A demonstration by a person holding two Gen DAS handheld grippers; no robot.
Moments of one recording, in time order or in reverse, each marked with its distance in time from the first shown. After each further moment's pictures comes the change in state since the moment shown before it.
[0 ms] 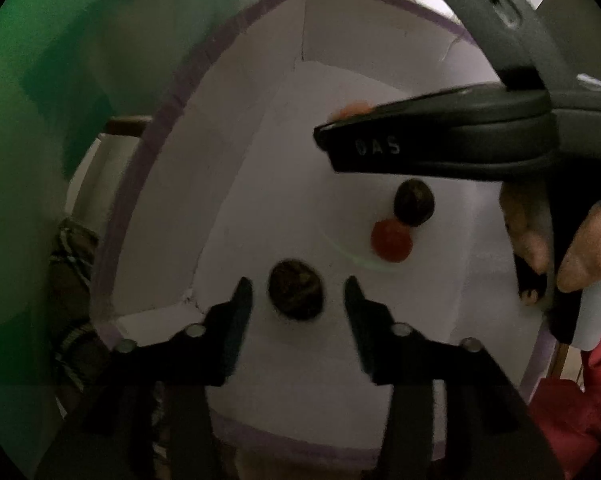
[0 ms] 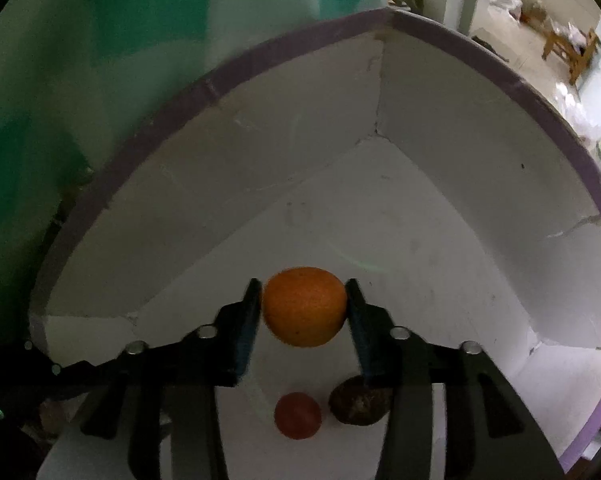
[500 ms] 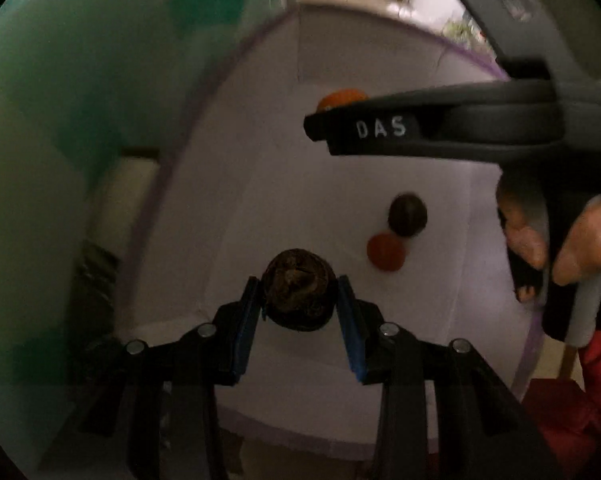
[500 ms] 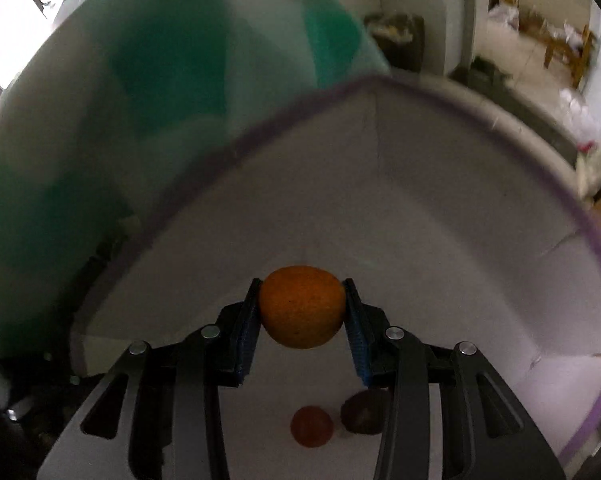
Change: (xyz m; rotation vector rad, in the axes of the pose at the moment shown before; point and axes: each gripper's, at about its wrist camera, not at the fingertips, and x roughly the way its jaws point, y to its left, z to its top) left arm -0.007 -0.008 0.002 0.030 -0.005 0.020; right arm -0.024 -0.006 0.002 0.015 -0.102 0.076
